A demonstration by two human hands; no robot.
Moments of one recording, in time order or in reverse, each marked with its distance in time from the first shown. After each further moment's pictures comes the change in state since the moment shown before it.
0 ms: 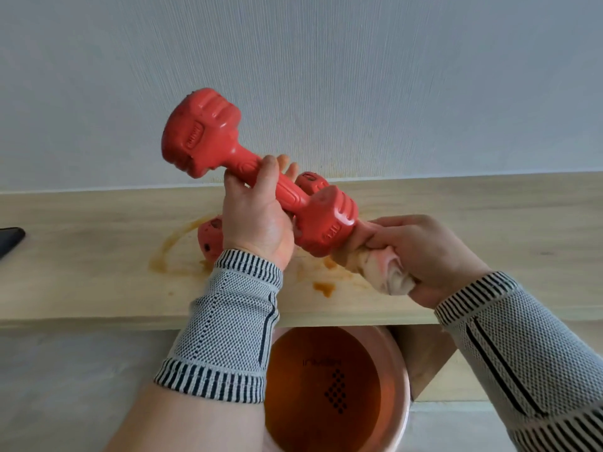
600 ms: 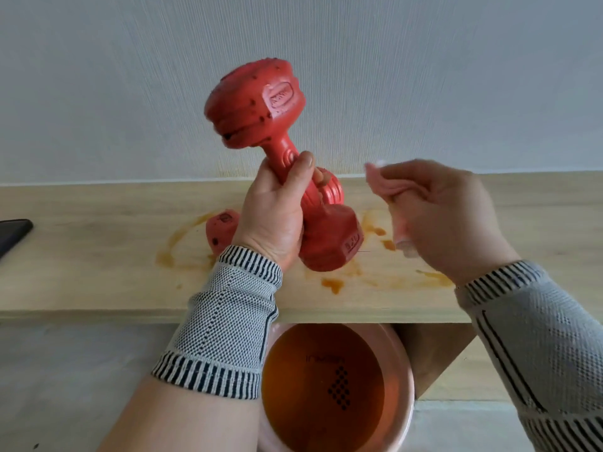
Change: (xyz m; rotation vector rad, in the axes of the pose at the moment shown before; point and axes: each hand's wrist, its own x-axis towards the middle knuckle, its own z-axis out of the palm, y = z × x) left_hand 0.000 -0.006 -0.009 0.211 -0.250 0.083; right_hand 0.003 -0.020 0.002 -0.544 0.379 -0.610
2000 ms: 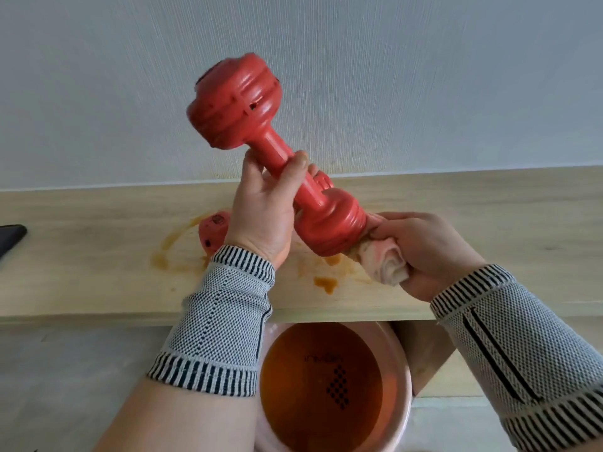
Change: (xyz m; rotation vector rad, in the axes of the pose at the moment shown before) left_hand -0.001 0.002 0.001 0.020 -0.004 0.017; right_hand -0.013 0.021 0.009 0.652 -0.265 0.726
